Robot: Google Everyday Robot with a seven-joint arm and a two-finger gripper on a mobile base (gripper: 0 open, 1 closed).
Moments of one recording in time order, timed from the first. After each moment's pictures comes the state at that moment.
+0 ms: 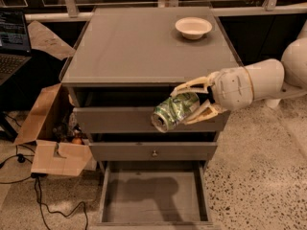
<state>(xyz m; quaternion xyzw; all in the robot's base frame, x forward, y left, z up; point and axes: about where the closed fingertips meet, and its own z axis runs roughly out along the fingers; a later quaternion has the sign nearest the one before) 0.491 -0.087 0.877 -0.78 0.25 0.16 0.55</state>
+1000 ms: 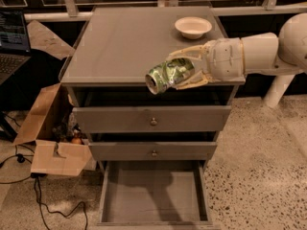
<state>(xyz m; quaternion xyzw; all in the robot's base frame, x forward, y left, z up) 0.563 -0.080 0.926 -0.76 0.28 0.07 0.58</state>
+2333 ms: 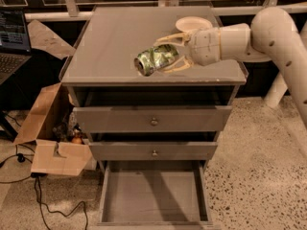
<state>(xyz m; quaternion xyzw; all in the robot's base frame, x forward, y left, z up) 0.636 -0.051 0.926 -0.75 0.27 0.07 0.61</state>
